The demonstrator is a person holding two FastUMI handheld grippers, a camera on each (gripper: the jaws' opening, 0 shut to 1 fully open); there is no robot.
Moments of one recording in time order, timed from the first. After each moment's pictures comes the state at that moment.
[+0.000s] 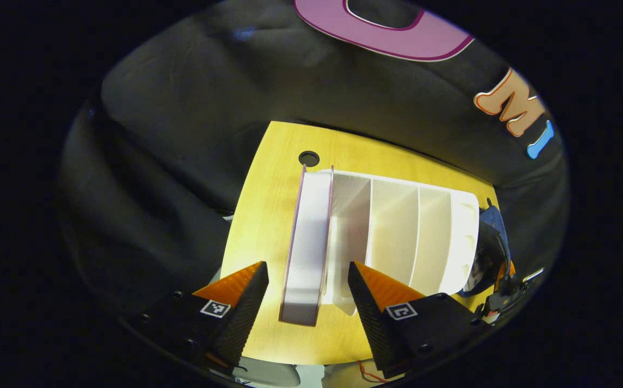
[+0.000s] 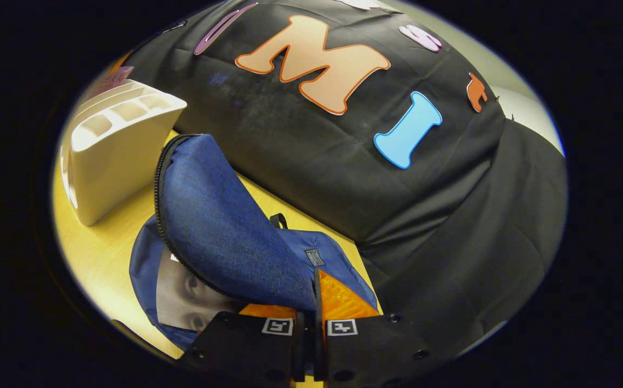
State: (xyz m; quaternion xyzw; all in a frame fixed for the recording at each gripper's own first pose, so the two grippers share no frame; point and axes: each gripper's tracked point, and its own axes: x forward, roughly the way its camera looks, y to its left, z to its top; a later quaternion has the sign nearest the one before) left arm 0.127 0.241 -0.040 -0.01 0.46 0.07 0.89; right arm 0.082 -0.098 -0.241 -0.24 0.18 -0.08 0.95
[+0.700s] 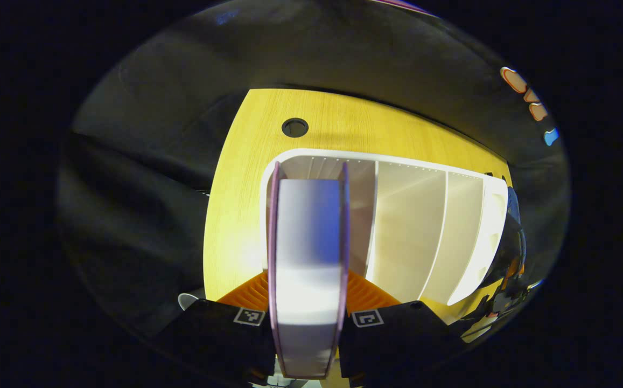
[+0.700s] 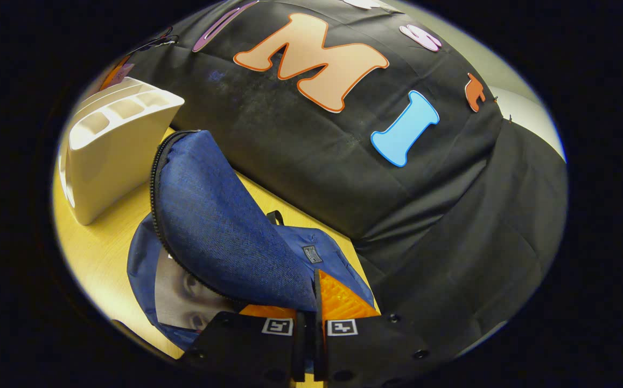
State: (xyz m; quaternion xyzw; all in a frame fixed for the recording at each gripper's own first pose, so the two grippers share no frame) left arm 0.151 0.237 -0.095 -0.01 0.56 0.07 0.83; right arm 0.079 -0.098 -0.241 -0.25 0.19 -0.09 0.95
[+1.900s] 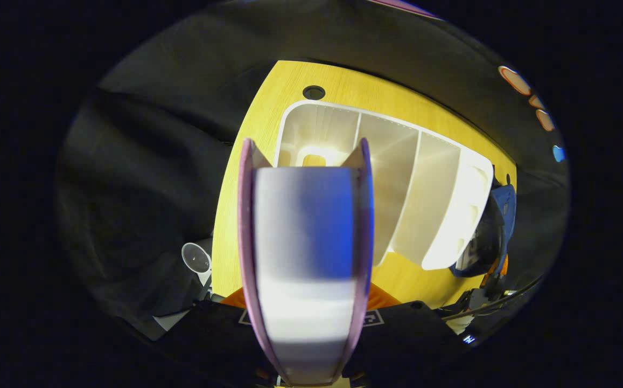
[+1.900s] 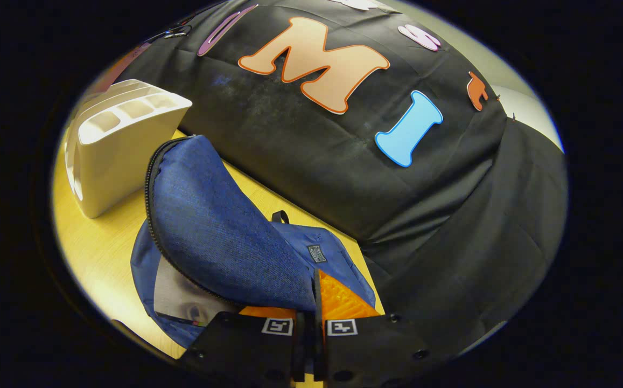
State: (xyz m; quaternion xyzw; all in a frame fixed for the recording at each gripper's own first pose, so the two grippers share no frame) left arm 0.045 0.188 -0.027 -0.04 0.61 0.14 0.78; right arm 0.077 -0.100 -0.246 -0.23 0.18 -0.06 0.95
